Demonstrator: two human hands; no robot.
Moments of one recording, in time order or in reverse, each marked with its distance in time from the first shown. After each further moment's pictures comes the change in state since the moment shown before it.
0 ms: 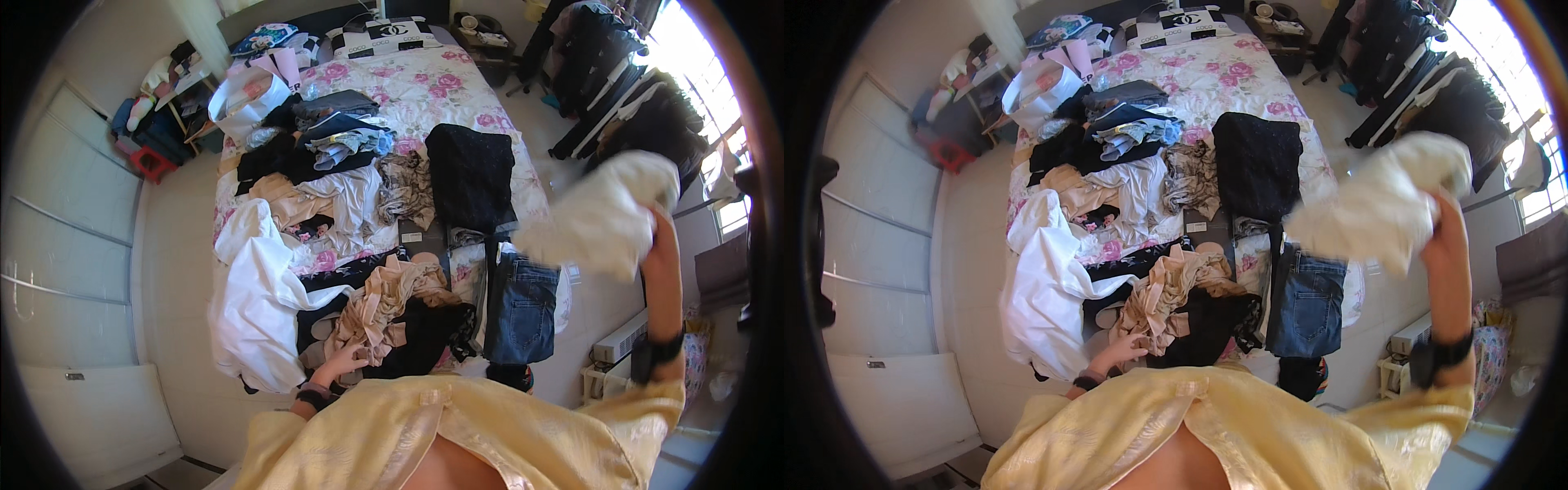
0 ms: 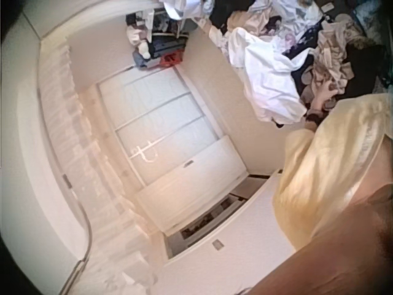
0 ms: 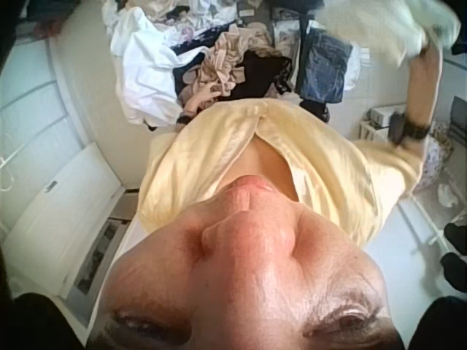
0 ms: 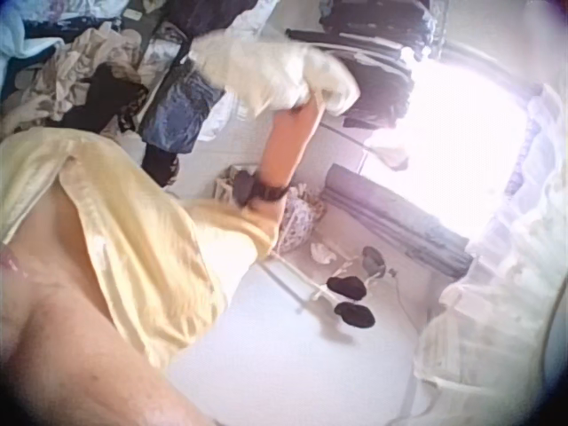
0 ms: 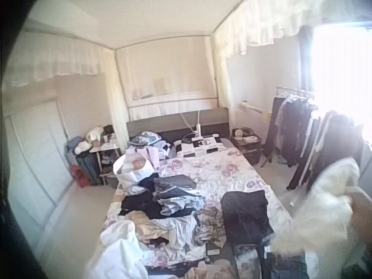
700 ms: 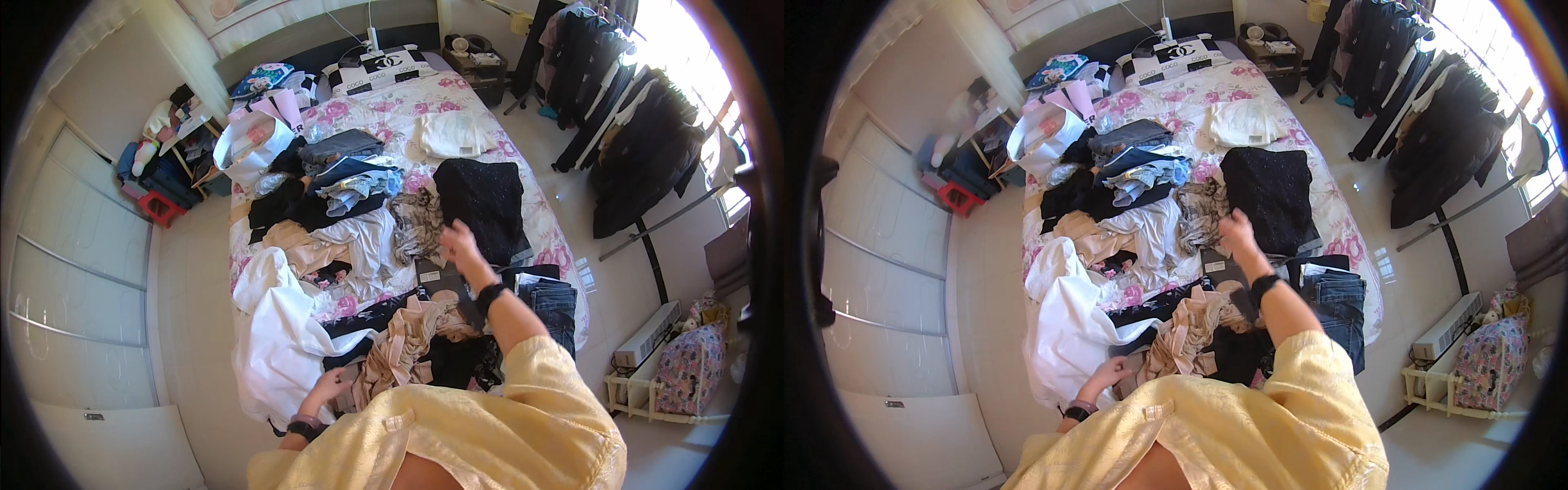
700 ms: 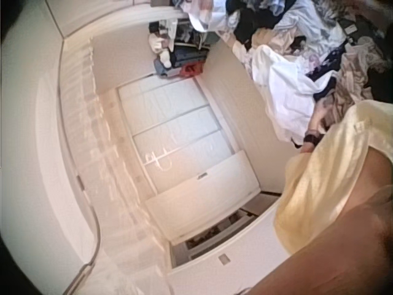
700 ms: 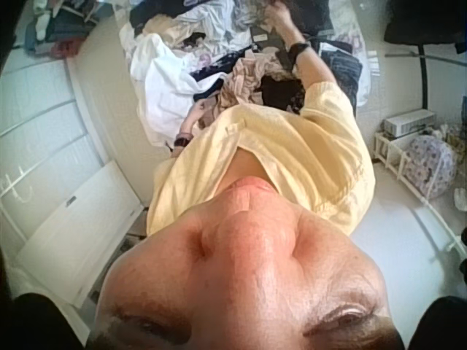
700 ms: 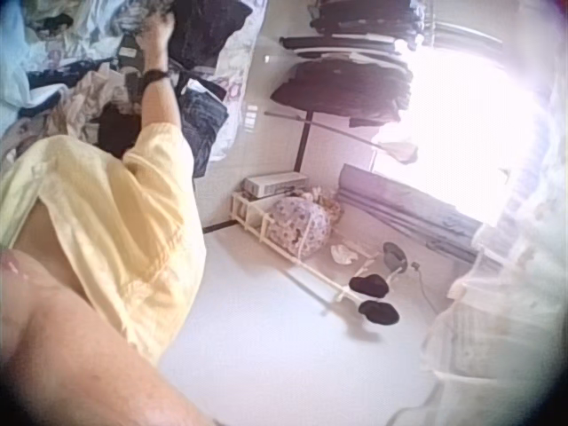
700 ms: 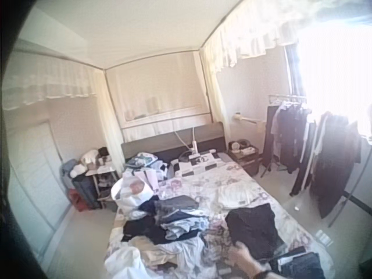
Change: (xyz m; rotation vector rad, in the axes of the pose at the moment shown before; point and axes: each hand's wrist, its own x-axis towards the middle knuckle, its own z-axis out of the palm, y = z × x) left_hand -0.027 -0.017 -0.119 0.112 0.293 0.043; right_hand 0.204 0.430 0.104 -0.201 -0.182 0.287
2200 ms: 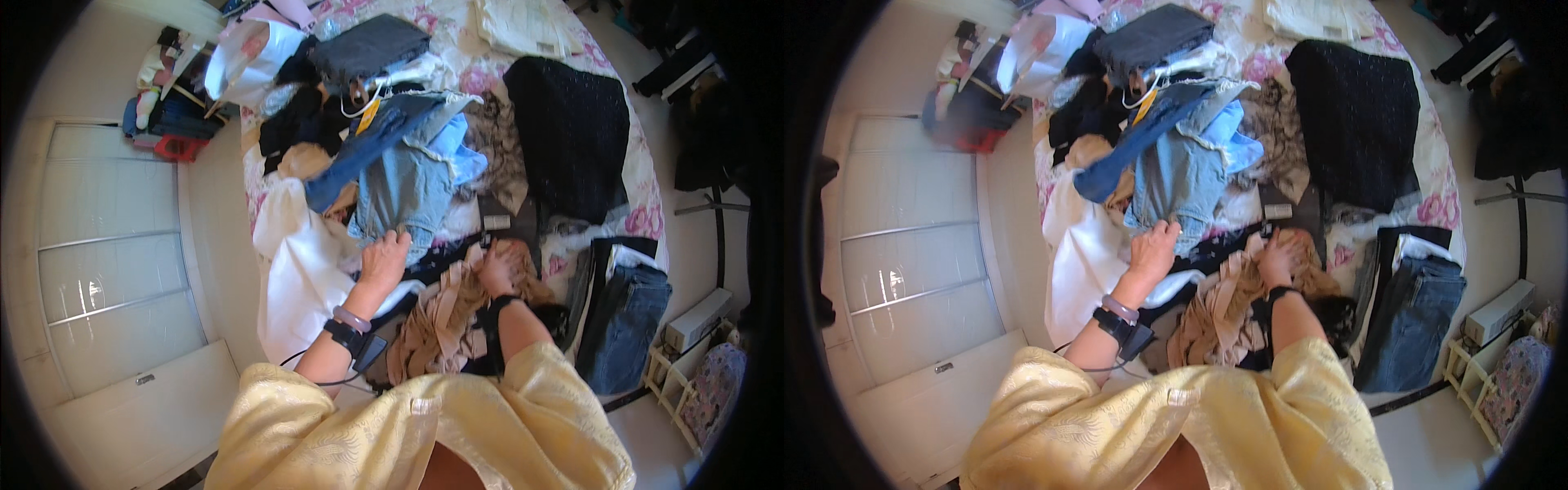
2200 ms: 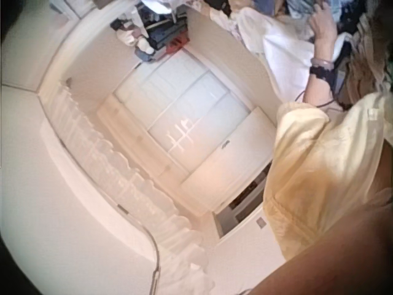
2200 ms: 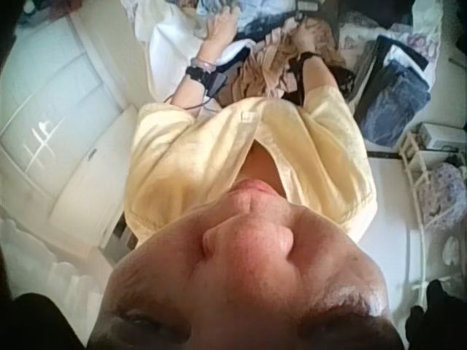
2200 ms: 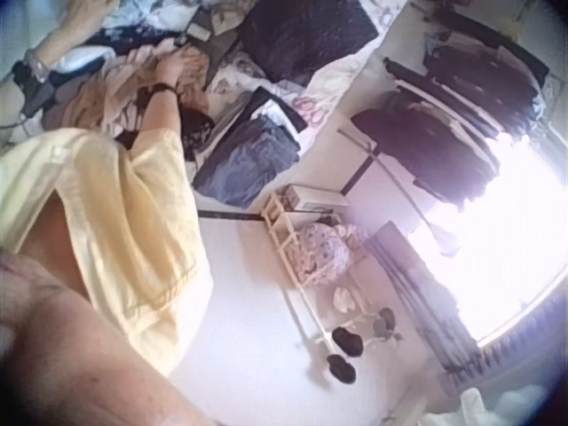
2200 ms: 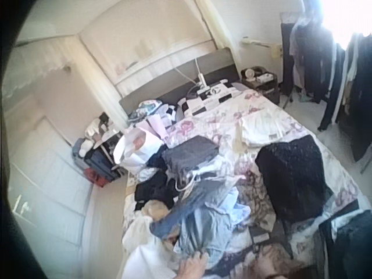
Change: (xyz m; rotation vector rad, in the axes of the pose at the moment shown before) left_hand 0.195 0.168 -0.053 0.931 0.393 0.446; right_hand -0.020 0.277 -0.021 -1.691 0.179 0.233
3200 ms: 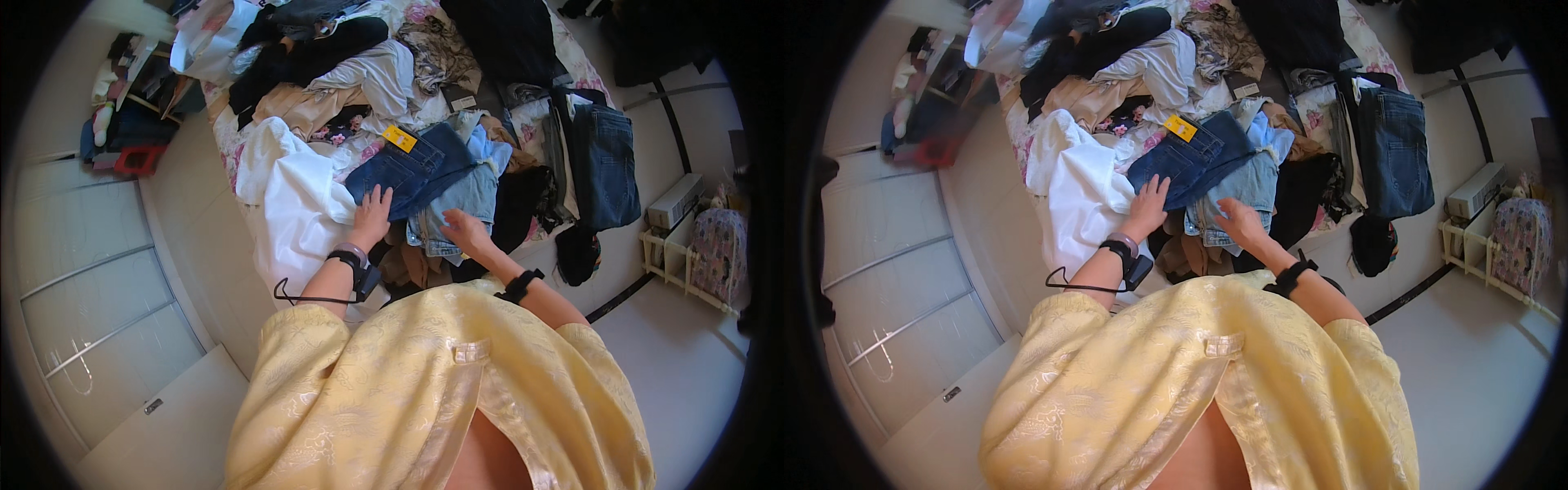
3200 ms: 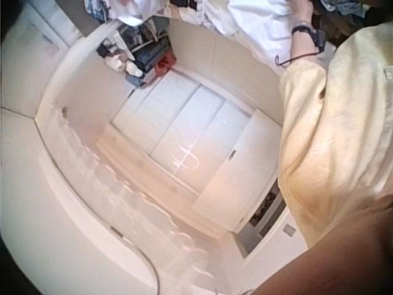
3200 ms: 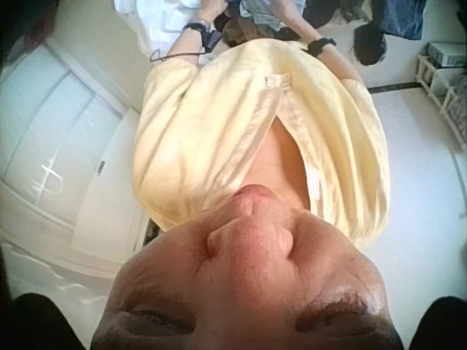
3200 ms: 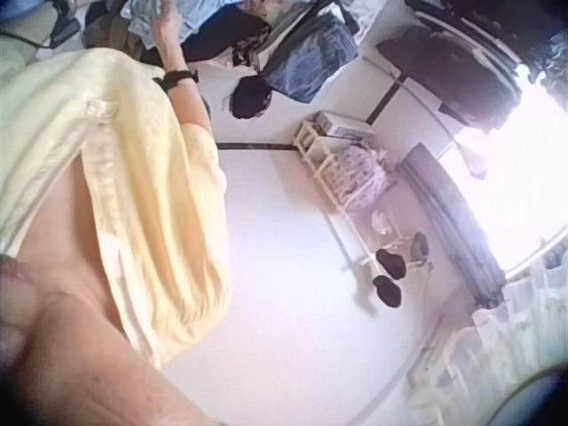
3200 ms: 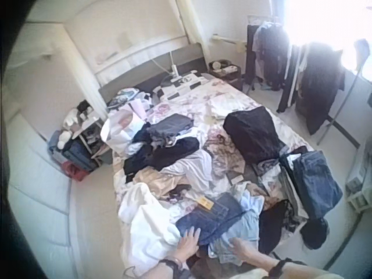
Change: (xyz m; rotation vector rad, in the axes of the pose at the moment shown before) left_hand -0.187 -0.037 0.062 -0.131 -0.205 0.190; right_hand -0.296 -0.044 -0.047 0.785 -0.066 -0.308
